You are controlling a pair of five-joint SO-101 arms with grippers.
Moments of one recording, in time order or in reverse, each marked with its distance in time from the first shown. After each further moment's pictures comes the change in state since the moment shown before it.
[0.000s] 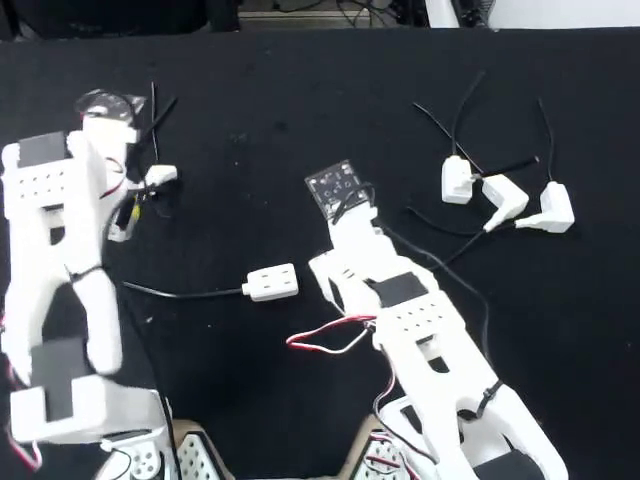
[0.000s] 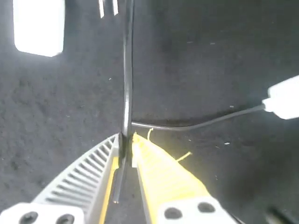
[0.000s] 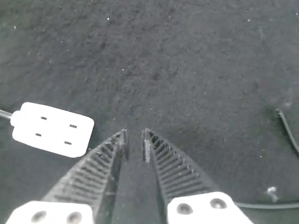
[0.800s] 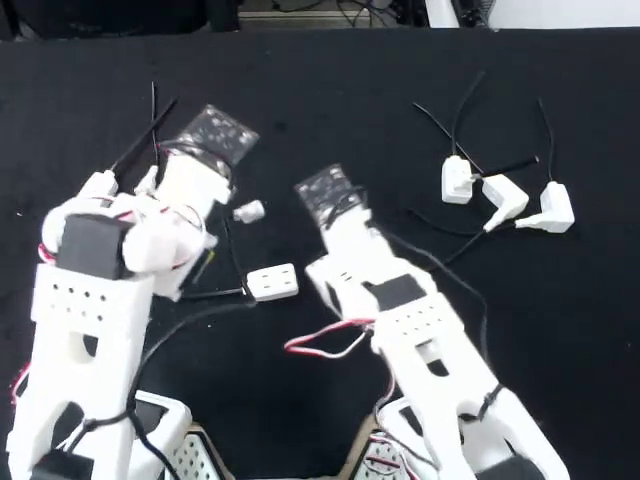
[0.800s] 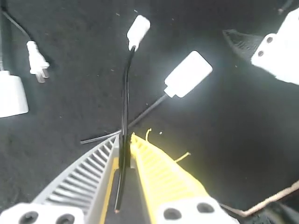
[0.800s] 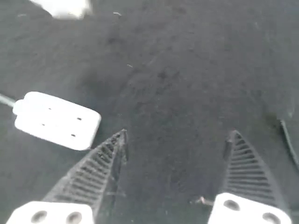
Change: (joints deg) left arm 25.6 -31.5 7.0 9.7 3.4; right arm -2.5 -2.7 0.3 1.7 5.0
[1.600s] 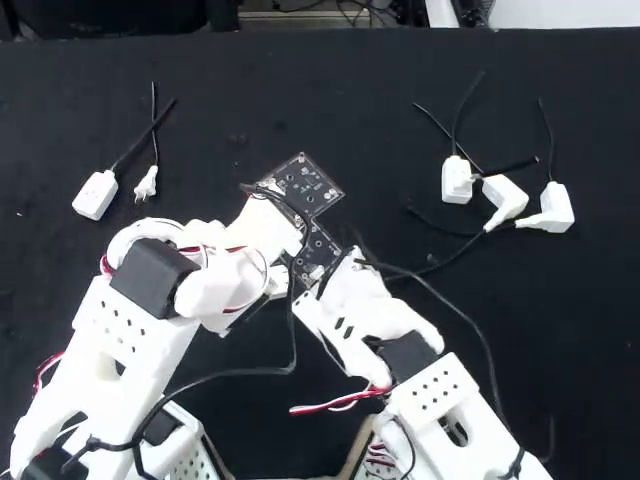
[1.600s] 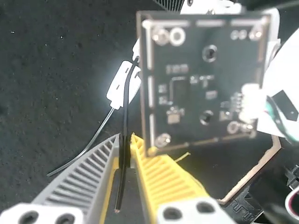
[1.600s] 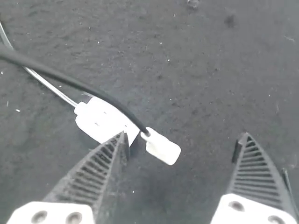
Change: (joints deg) left arm 19.3 -1.1 1.3 0.0 5.1; right arm -8.4 -25.6 13.4 0.4 4.6
